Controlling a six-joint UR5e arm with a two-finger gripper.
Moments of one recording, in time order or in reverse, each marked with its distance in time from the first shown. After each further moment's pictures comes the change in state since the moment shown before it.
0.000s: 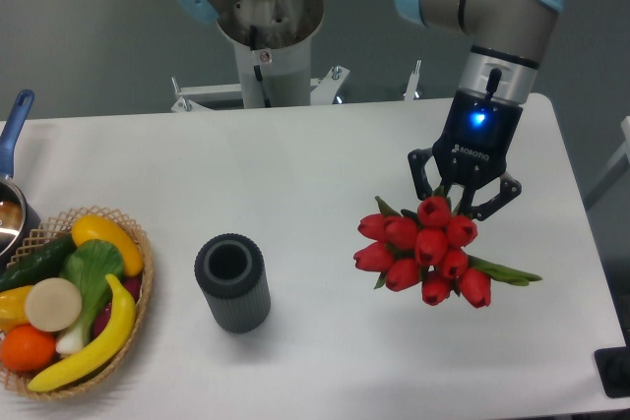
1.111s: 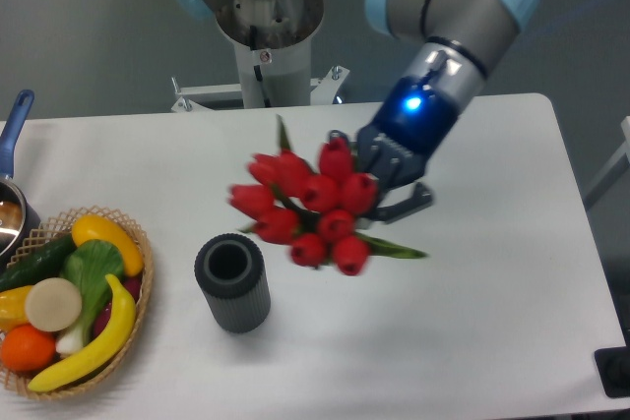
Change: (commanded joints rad) arm -0.213 -0.015 -0.043 0.072 -0.500 0.018
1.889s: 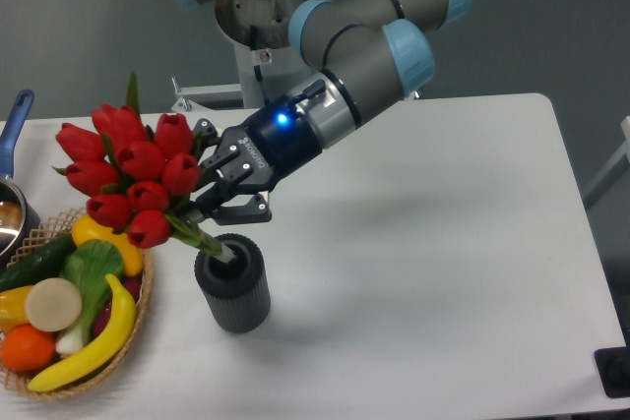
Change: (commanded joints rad) arm -0.095 0.009 -0.074 0.000 -0.111 0.002
